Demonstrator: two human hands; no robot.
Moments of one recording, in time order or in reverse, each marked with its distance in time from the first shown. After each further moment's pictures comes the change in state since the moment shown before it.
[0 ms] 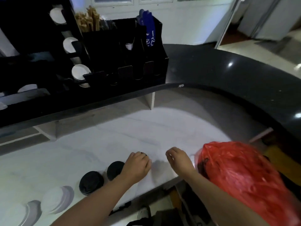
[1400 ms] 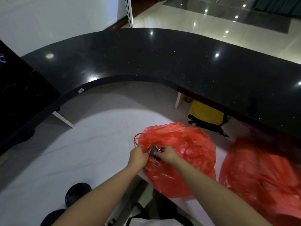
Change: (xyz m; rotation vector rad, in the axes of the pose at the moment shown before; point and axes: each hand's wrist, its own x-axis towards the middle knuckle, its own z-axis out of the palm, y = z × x) left_hand 0.157 0.246 0.069 -0.540 -0.508 -0.316; right_hand -0.107 0.174 -0.065 0.675 -0.044 1.046
